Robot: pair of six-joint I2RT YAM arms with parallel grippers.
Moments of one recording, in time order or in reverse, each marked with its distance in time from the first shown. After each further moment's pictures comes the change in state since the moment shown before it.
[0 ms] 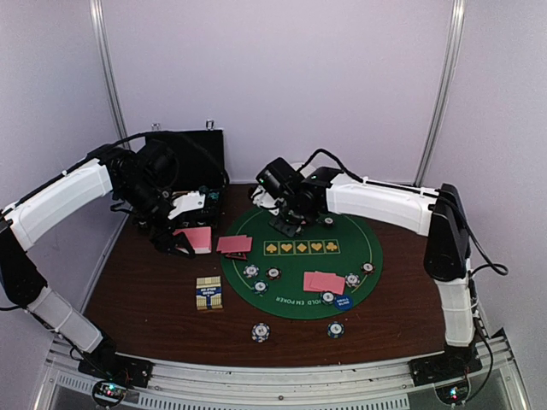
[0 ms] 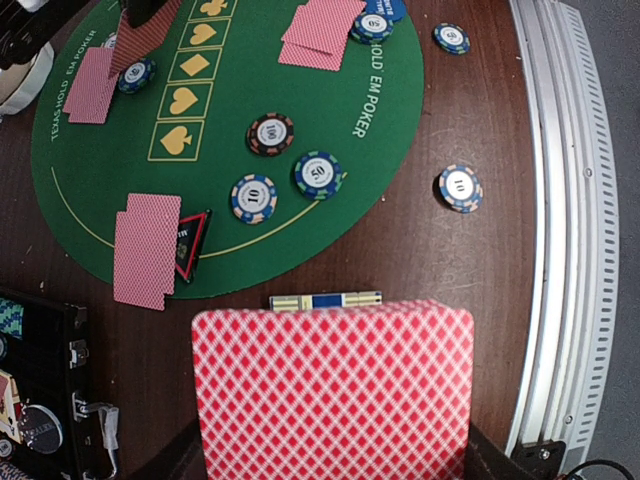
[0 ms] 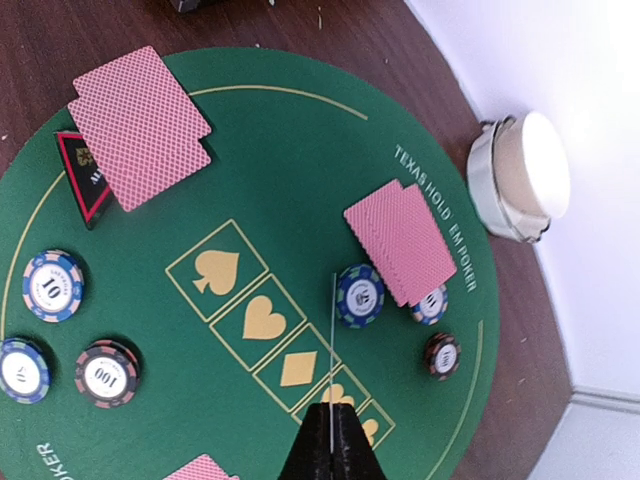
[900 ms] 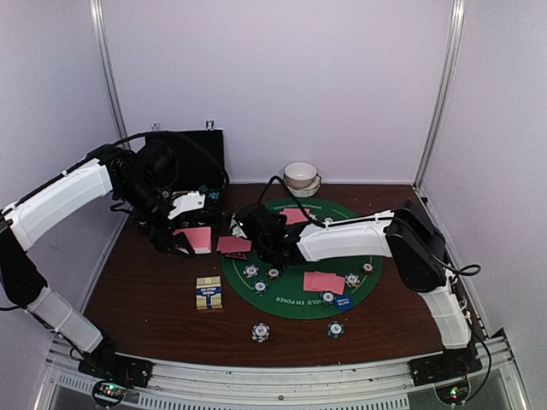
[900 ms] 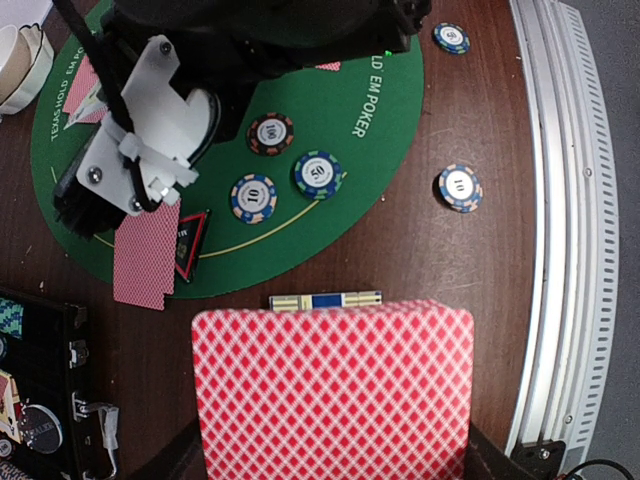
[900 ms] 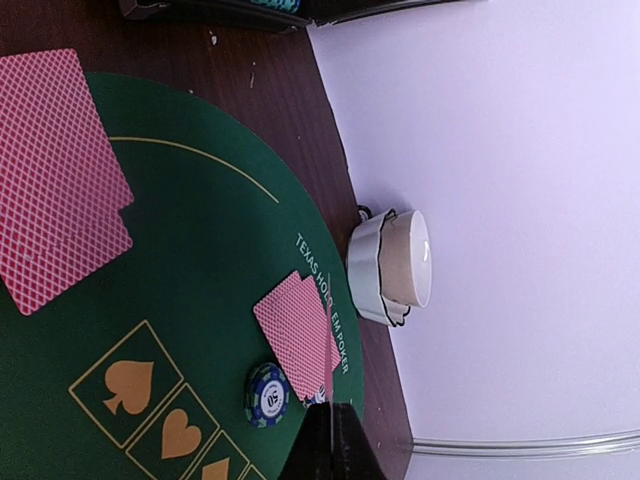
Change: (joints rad) left arm 0.000 0.000 0.000 -0.001 0.000 0.000; right arm 0.119 0.139 -0.224 0.743 0.462 -0.493
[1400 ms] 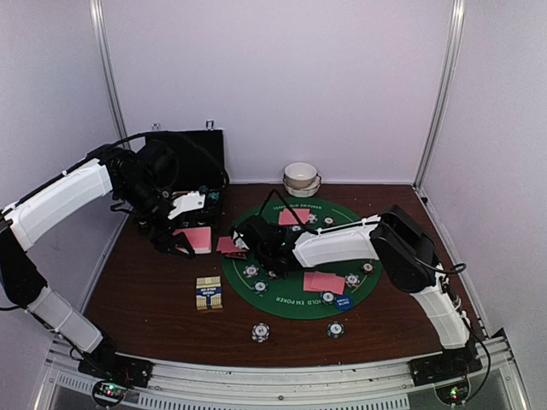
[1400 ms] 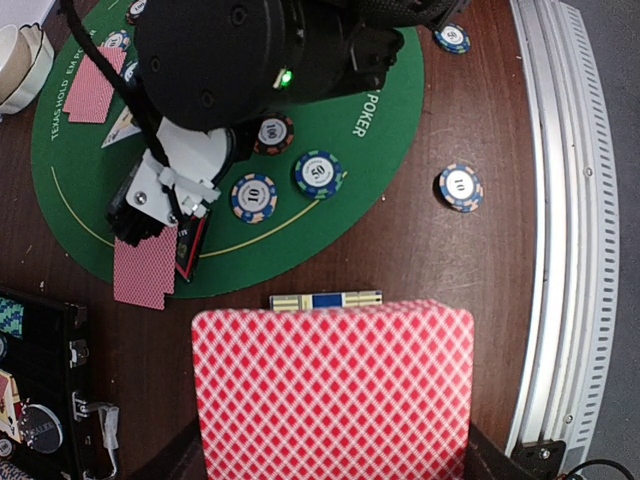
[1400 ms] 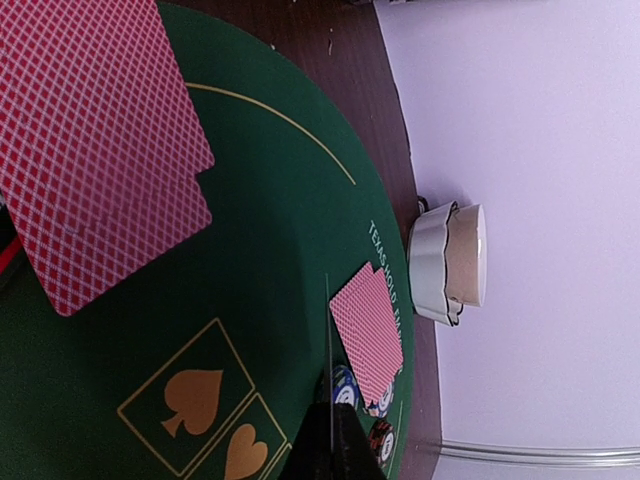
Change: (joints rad) left arm 0.000 0.000 0.000 0.000 -0.001 0.000; right arm -0.013 0.080 0.000 -0.017 -0.049 0.040
